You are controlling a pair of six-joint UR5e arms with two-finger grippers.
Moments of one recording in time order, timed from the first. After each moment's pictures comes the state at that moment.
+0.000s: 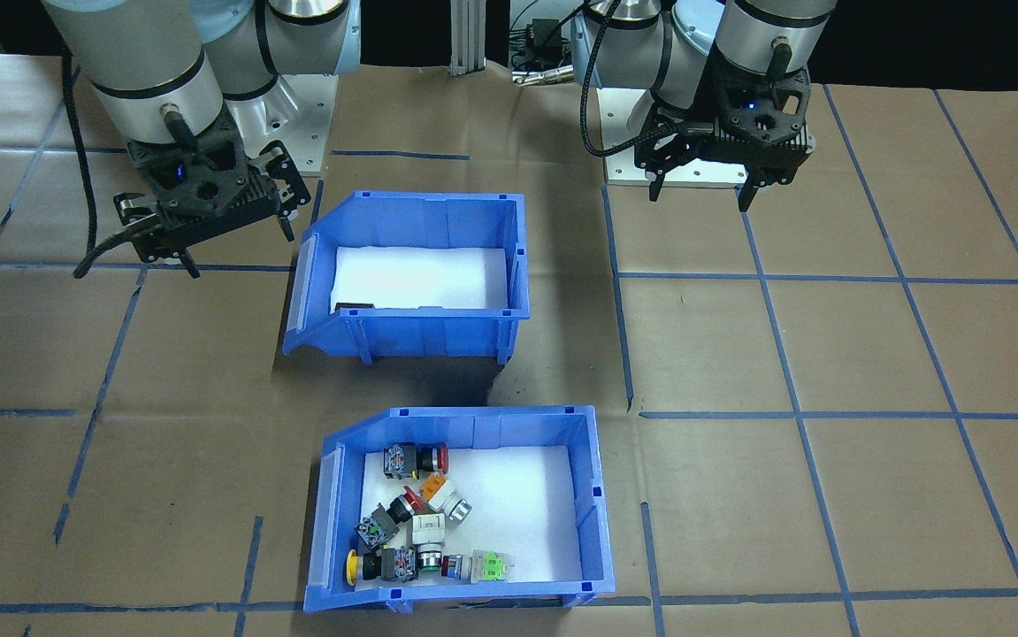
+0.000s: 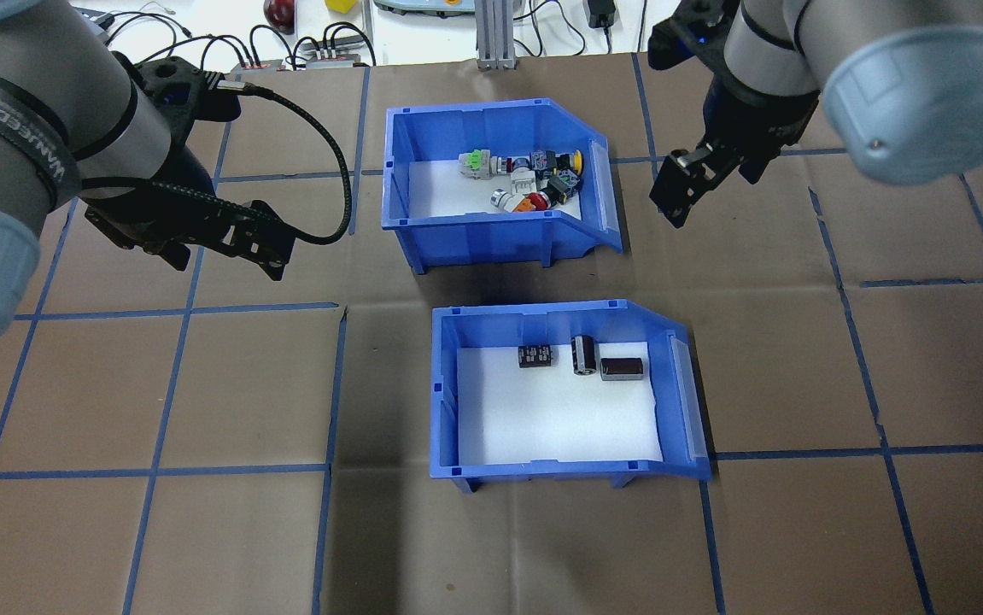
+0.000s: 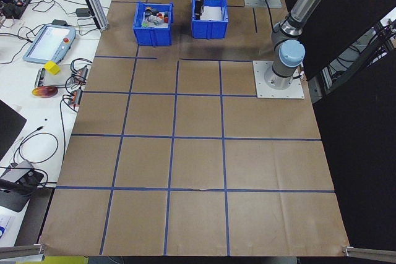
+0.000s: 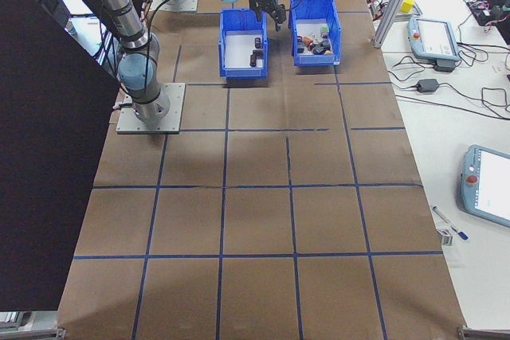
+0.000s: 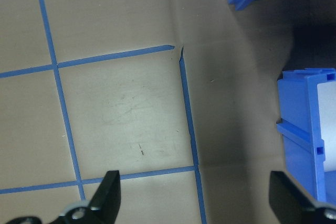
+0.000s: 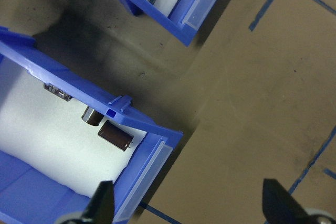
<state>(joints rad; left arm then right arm) -1.58 -1.42 -1.75 -1.49 1.59 0.14 1.64 -1.48 1.50 -1.58 -1.58 -0.36</state>
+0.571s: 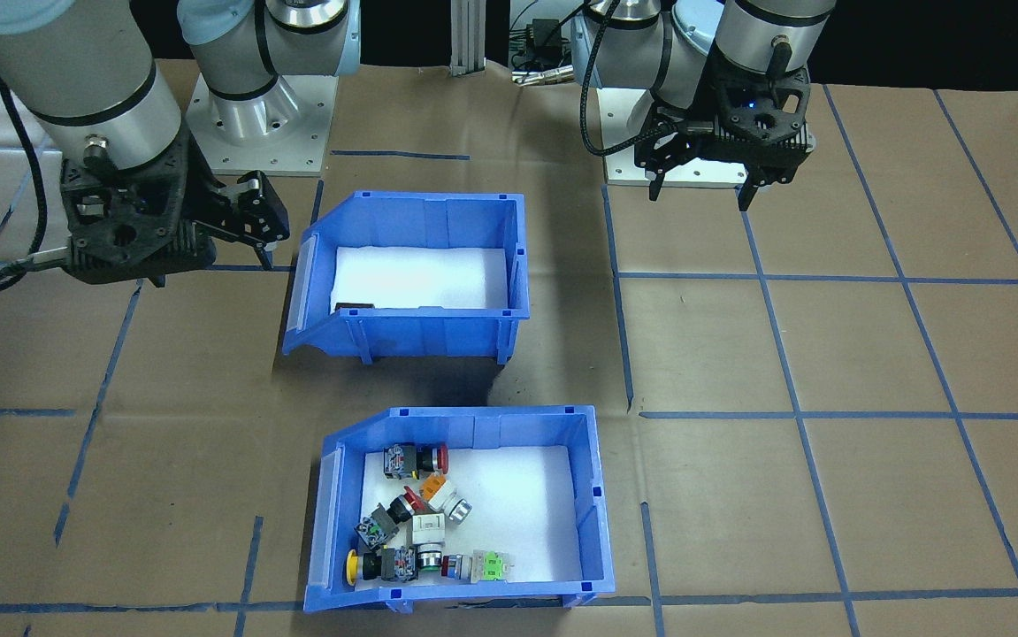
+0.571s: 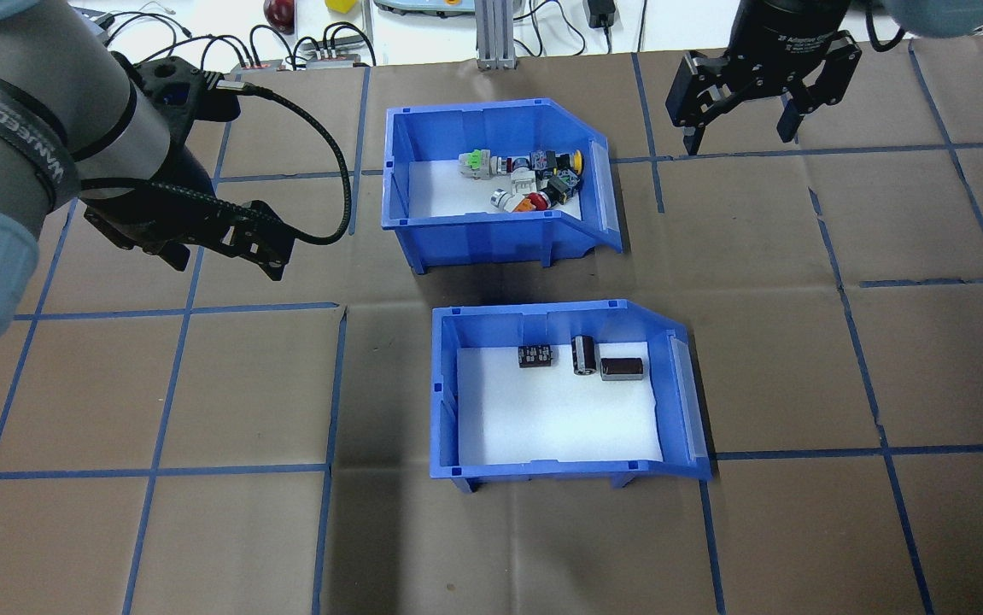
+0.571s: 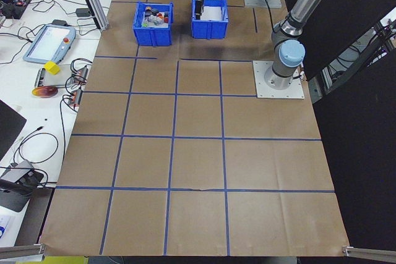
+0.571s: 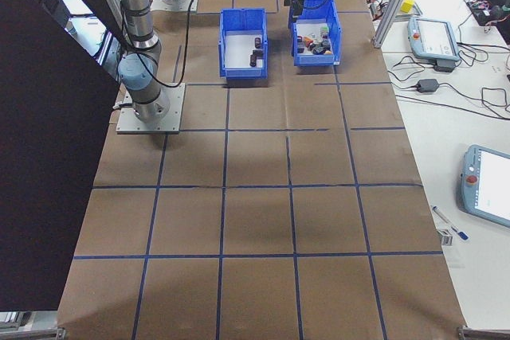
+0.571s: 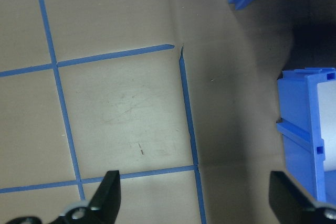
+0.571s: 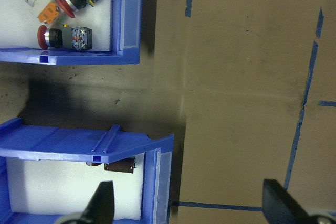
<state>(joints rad) -1.58 -1.42 -1.75 -1.49 1.59 0.14 1.58 -1.40 1.37 -1.49 -1.58 -0.07</state>
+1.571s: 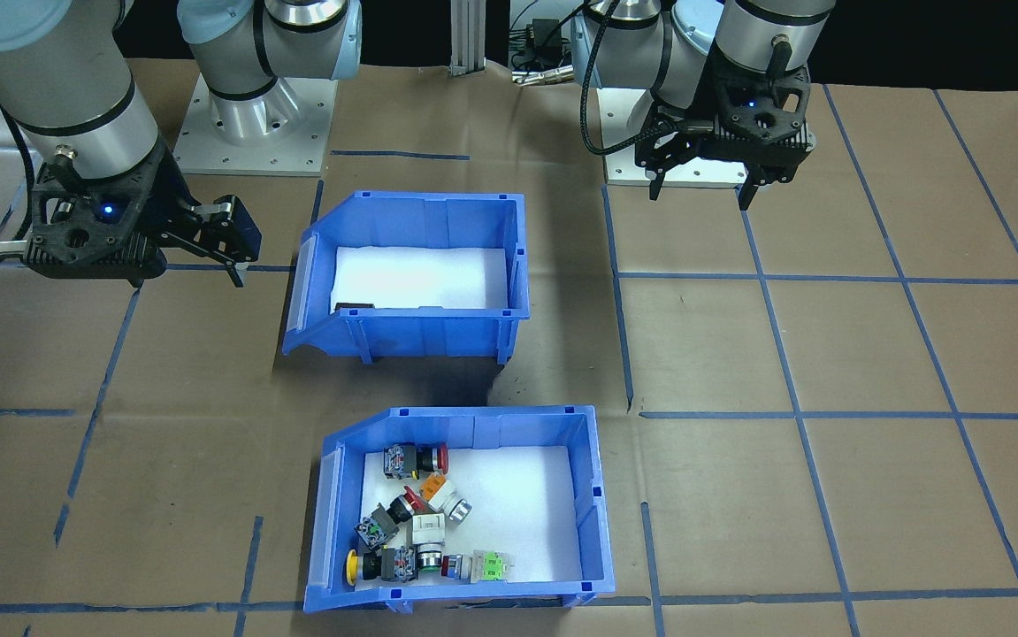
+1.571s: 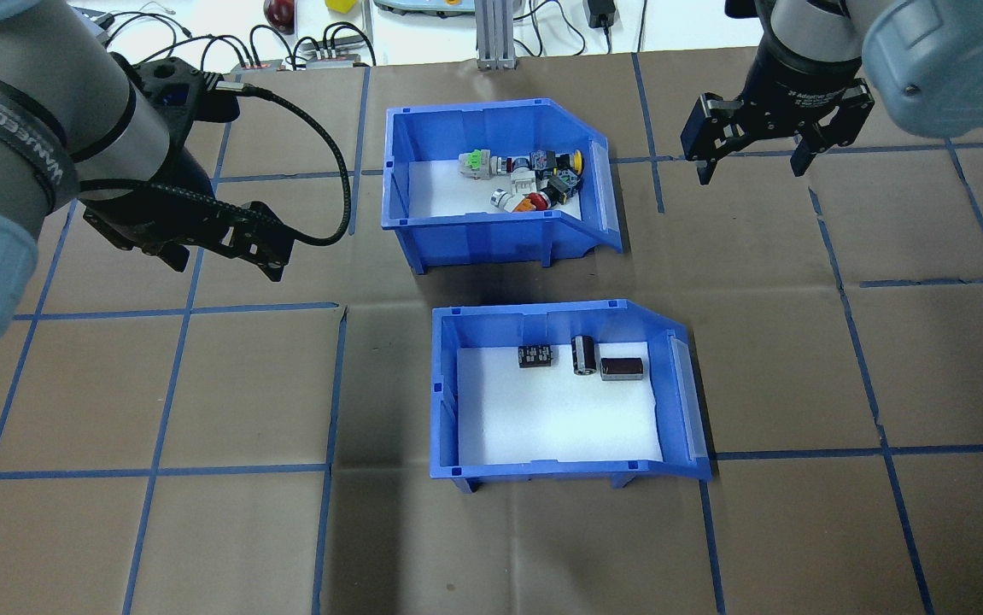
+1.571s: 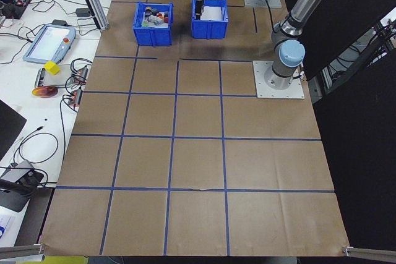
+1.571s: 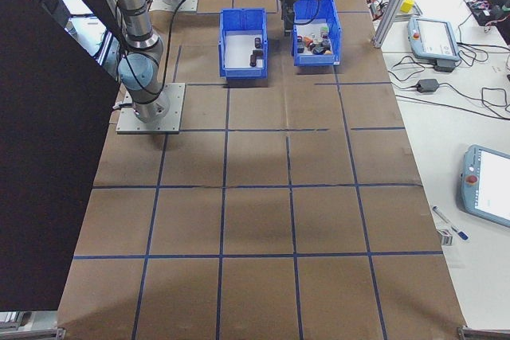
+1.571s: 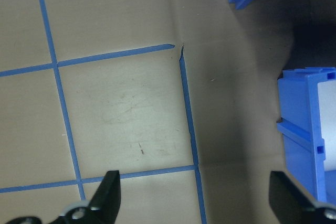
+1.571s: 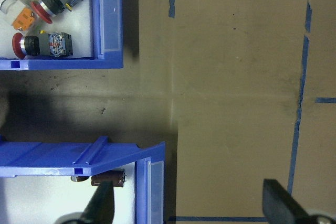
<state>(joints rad) -1.58 -1.42 -1.75 -1.49 1.59 0.14 1.56 -1.48 1.54 -1.65 -1.59 -0.05</state>
